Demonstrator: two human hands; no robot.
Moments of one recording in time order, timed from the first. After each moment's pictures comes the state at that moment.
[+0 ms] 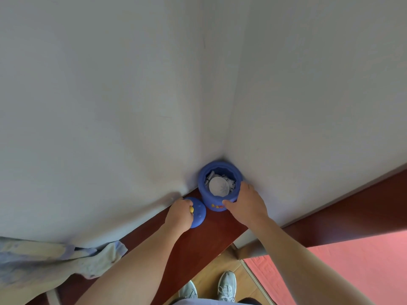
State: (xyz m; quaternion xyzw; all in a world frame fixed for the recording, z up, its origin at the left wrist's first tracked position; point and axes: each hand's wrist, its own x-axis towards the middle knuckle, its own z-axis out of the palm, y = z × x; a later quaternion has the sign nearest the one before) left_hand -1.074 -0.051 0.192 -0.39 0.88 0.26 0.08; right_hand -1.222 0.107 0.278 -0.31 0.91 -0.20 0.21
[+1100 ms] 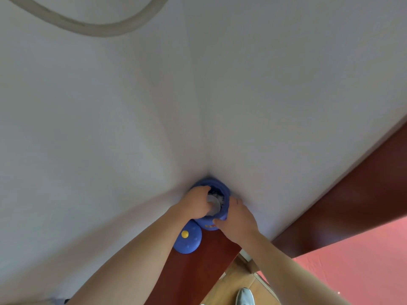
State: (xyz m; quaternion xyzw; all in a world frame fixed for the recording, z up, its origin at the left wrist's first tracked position) left_hand -1.188 -0.056 0.287 -0.20 0.94 0.25 0.16; right_hand -1.224 0.109 0.271 -0.29 0.90 -0.26 0.21
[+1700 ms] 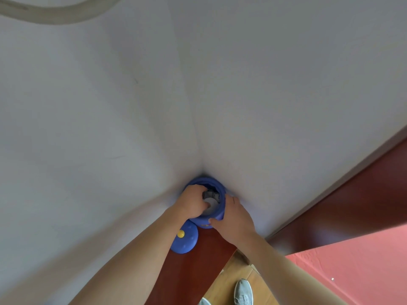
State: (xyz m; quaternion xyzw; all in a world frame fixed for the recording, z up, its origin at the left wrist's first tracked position) left_hand -1.199 -0.059 0.268 -0.20 0.94 0.24 0.16; right_hand -1.223 0.110 0.265 -0.28 0.89 -0.29 0.21
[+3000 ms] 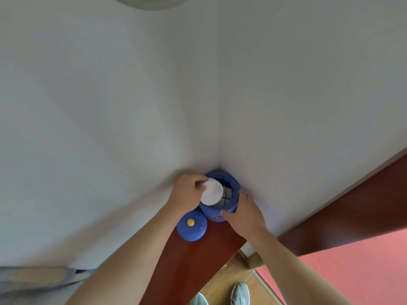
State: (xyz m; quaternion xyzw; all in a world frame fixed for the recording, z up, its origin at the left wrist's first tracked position) left_hand -1.135 -0.069 0.309 -0.28 0.88 0.36 -0.11; right_hand -1.222 0.111 0.266 -0.27 0.89 -0.29 0.21
